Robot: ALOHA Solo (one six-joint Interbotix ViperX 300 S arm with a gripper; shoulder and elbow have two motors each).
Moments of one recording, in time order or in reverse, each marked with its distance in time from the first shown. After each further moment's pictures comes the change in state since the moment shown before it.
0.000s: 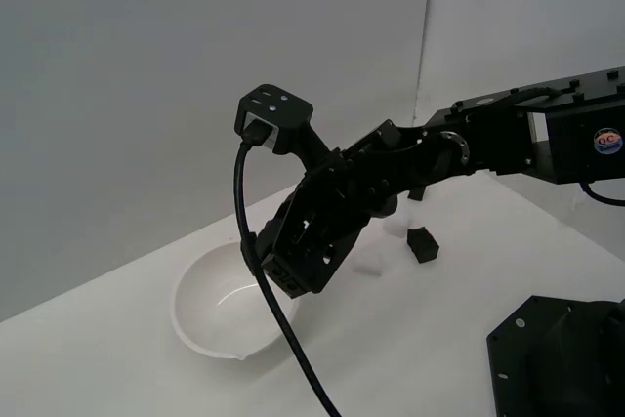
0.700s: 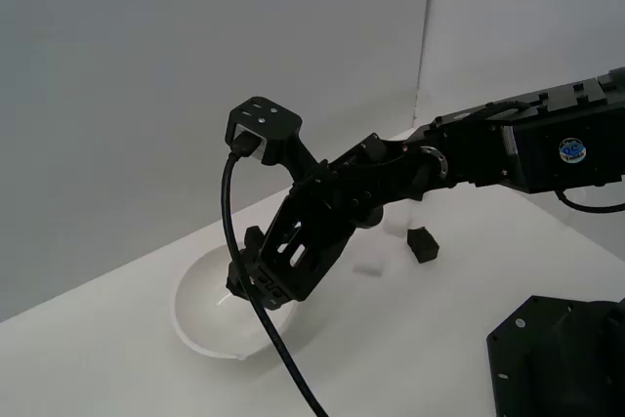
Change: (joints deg) arm -1.1 -2.8 -2.9 0.0 0.0 -2.0 -2.9 0.1
